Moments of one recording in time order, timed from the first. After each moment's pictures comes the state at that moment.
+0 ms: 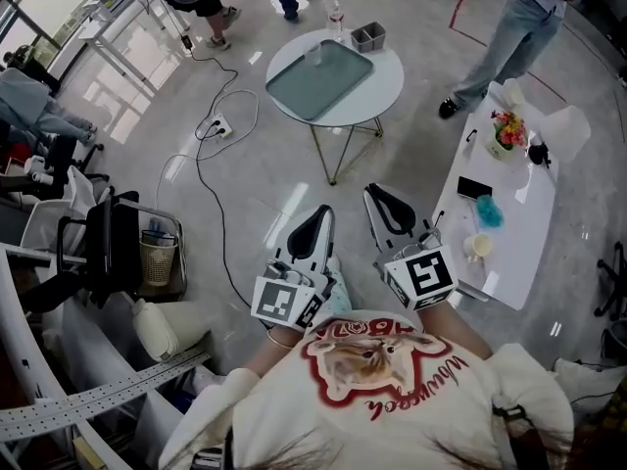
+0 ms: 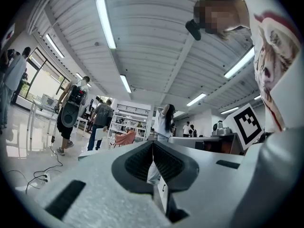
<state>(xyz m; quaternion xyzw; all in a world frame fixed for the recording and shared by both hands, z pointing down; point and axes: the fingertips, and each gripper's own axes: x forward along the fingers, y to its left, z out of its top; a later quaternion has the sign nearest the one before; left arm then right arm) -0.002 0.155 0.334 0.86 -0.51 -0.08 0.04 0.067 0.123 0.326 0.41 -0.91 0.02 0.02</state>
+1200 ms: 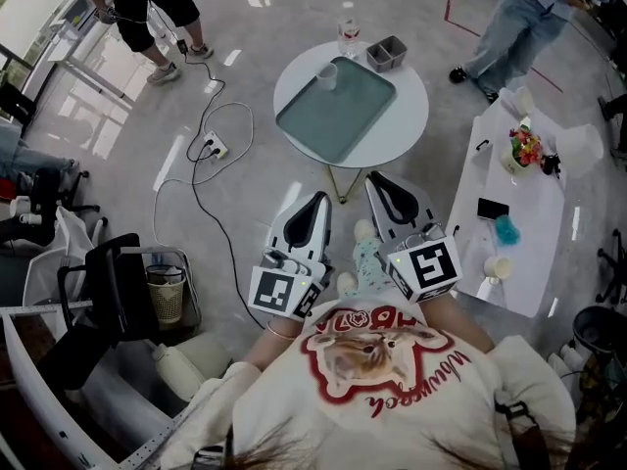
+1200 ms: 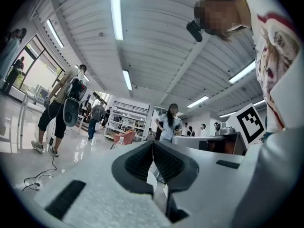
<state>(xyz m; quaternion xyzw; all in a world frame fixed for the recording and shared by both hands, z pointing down) -0.112 -0.032 0.332 0.87 -0.48 -0.09 0.06 -0.033 -0.054 0.318 0.45 -0.89 0.02 0.02</state>
